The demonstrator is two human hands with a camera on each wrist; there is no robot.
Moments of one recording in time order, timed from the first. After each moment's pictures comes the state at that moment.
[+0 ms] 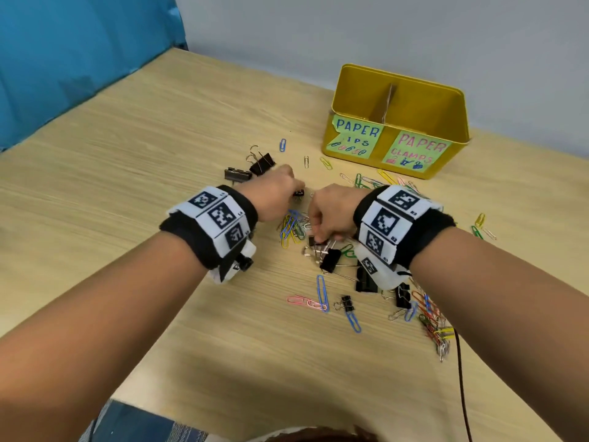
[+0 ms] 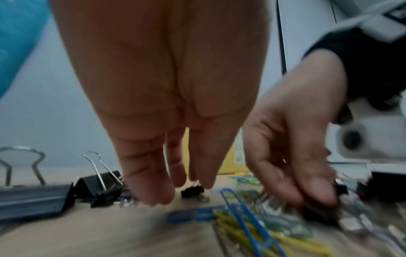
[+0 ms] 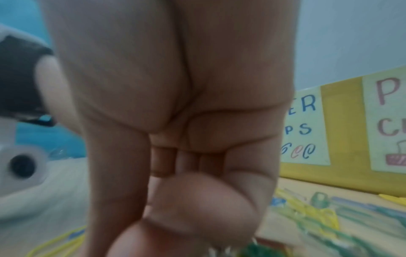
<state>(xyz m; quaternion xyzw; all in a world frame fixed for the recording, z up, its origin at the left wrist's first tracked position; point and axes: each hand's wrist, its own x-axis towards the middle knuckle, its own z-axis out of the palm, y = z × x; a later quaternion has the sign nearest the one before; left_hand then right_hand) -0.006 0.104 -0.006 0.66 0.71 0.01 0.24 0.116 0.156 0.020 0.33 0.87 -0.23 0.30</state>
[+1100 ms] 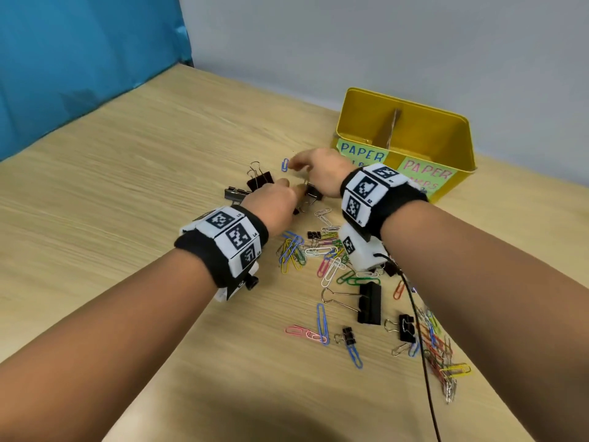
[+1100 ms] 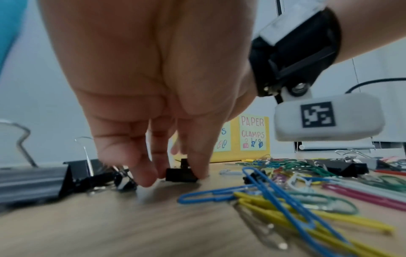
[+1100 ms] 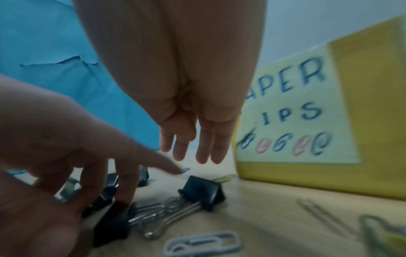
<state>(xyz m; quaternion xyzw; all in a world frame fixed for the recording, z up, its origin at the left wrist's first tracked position) -0.011 0.121 -0.020 0.64 0.74 0.01 0.19 0.068 0.211 0.021 0.39 0.89 -0.22 0.07</state>
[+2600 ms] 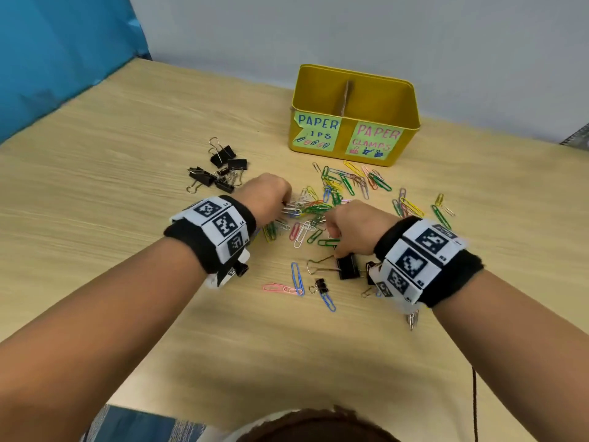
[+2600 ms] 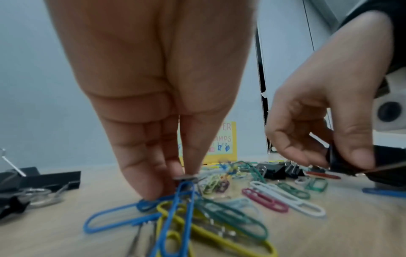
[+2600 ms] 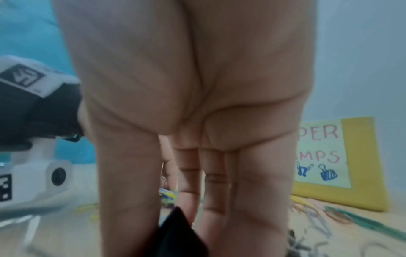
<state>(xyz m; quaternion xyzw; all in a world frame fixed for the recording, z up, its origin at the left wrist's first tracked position) 0.030 0.103 -0.013 0.66 0.72 0.04 0.20 0.192 0.127 0.027 0.40 0.86 -0.15 0.27</state>
